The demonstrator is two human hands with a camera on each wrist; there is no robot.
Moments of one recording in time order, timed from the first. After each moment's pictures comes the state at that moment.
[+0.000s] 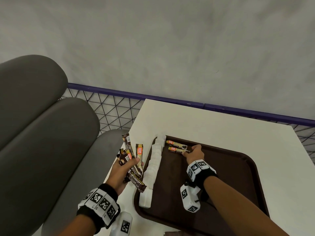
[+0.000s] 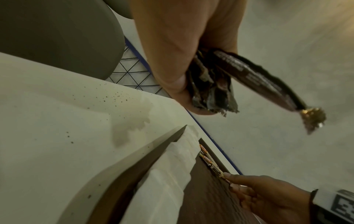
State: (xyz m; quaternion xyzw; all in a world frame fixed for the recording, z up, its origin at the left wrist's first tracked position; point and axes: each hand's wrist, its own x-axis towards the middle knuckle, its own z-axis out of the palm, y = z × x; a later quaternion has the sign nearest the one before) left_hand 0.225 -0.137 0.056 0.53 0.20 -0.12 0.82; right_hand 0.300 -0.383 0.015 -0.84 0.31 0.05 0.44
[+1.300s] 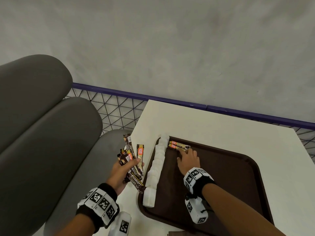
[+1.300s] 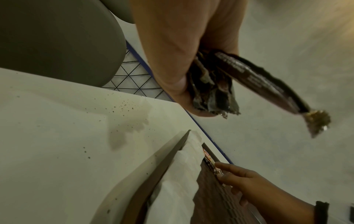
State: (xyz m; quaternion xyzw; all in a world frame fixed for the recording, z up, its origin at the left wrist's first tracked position) left_hand 0.222 -0.121 0.055 0.54 0.19 -0.12 0.81; right_hand 0.278 -0.352 0.008 -0.99 0.06 0.06 0.12
